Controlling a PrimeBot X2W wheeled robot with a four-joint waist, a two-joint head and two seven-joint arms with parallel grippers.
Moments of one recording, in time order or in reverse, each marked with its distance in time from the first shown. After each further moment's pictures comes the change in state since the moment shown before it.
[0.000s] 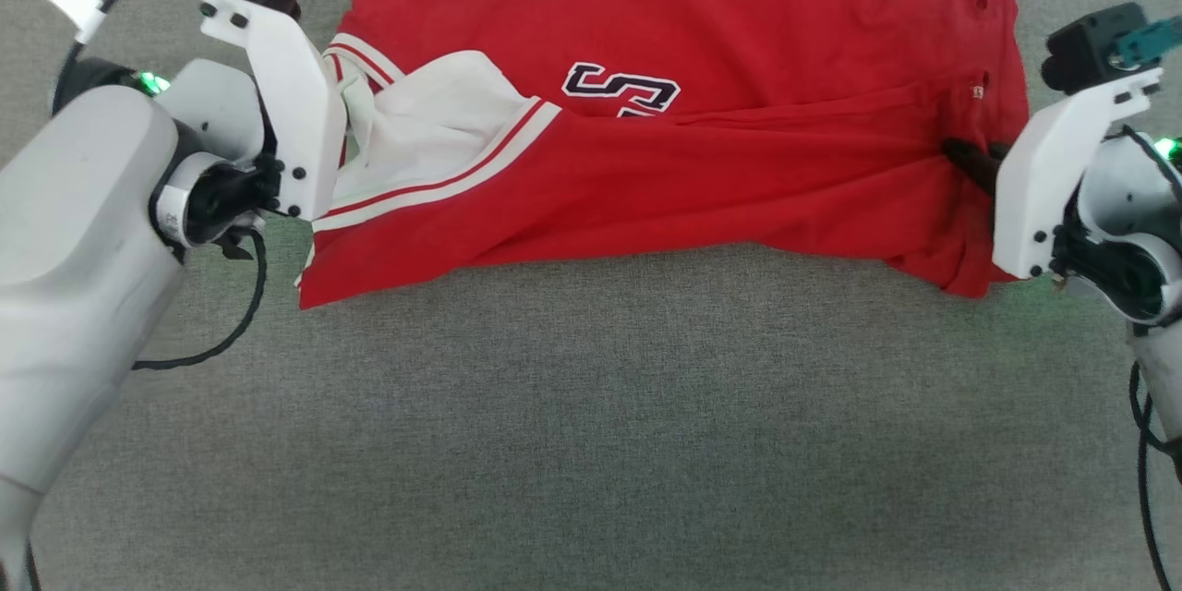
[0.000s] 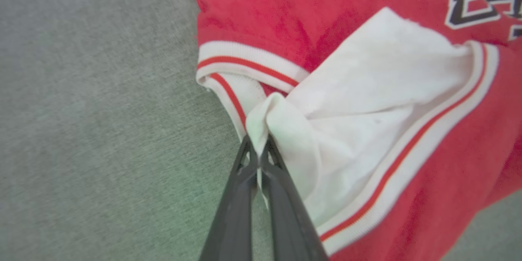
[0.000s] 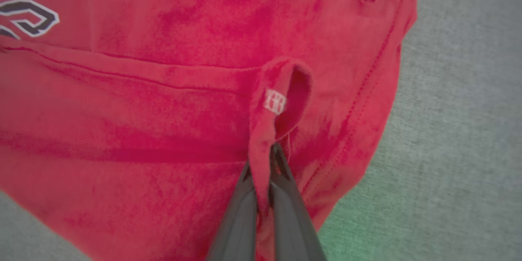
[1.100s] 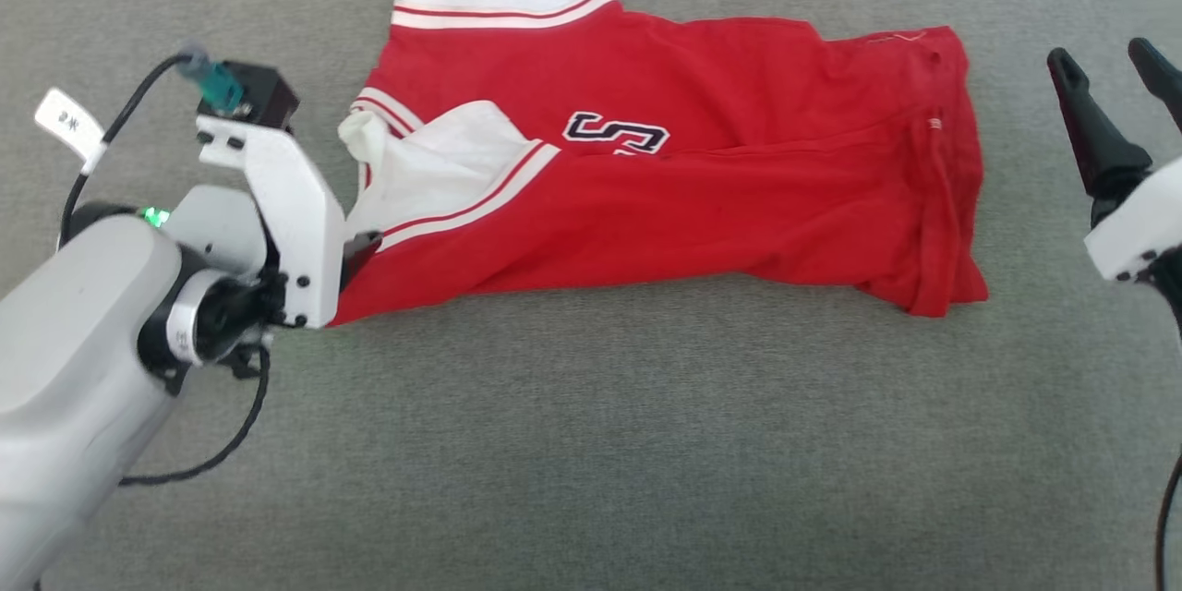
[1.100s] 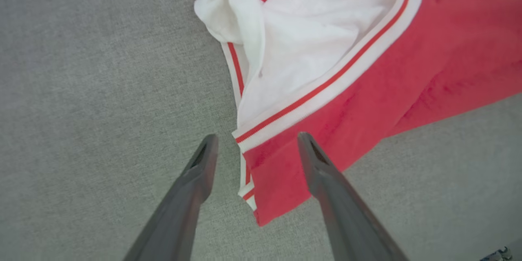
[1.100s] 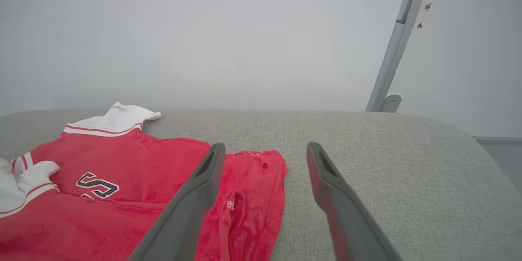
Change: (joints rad) left arm 0.218 0.108 0.020 -0.265 -0.090 0.234 0.058; right arm 0.175 0.038 -0.251 -0.162 -0.088 0.000 -0.442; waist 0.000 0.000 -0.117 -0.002
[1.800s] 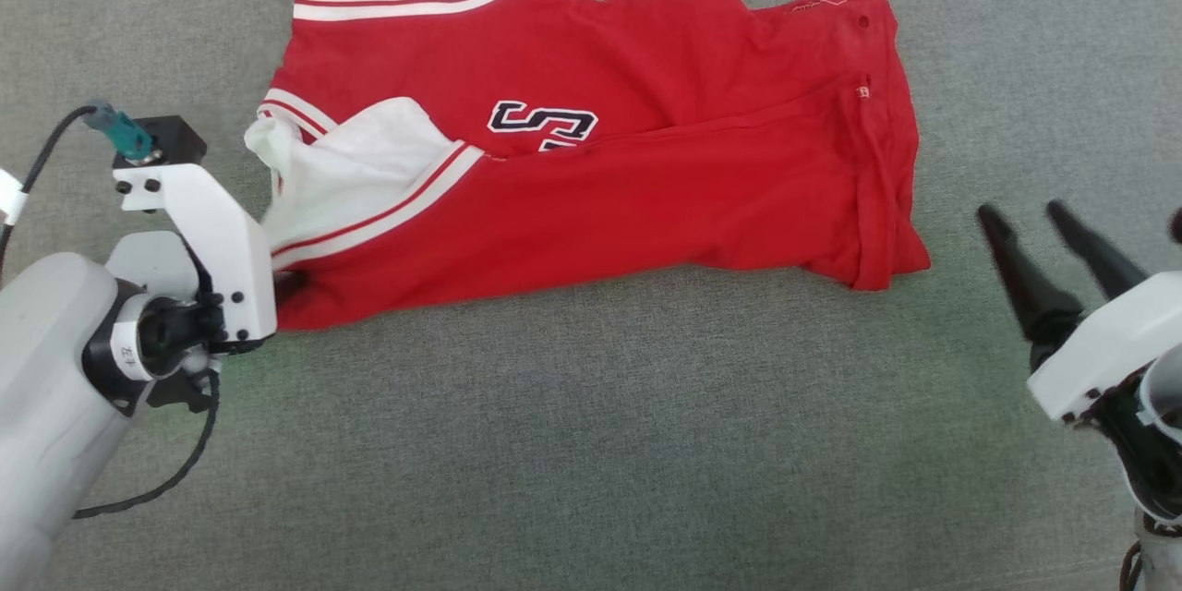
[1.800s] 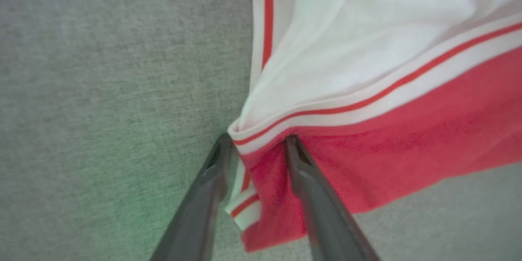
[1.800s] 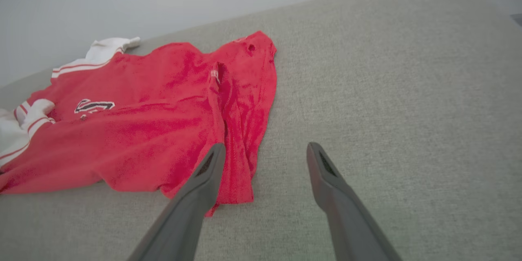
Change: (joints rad) left arm 0.093 0.014 0.060 0.129 -0.109 0.063 0.002; right arm 0.278 0.160 -0.105 -0.226 0.008 0.000 0.182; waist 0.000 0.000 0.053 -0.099
